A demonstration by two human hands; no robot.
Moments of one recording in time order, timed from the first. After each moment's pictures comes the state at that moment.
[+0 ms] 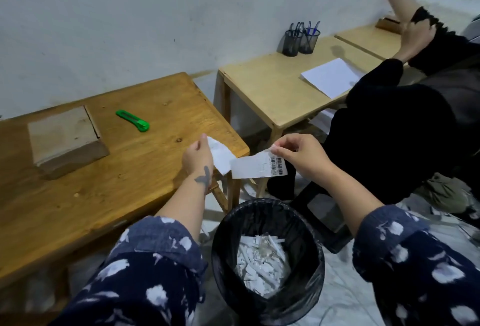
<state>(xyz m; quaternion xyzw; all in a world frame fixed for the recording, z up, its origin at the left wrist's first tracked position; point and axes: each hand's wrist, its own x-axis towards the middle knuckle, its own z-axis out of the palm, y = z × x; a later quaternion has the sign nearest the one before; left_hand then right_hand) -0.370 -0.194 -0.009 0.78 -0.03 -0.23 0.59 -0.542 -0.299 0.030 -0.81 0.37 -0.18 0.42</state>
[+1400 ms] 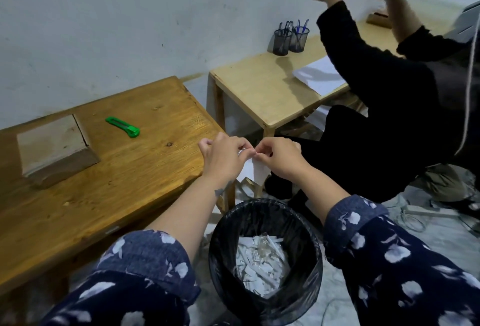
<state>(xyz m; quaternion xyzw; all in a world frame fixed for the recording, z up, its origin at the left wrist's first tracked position) -0.408 -0.225 -0.001 0.83 -0.49 -0.05 0.26 -0.530 -0.307 0.015 -0.88 0.40 -0.08 0.25</state>
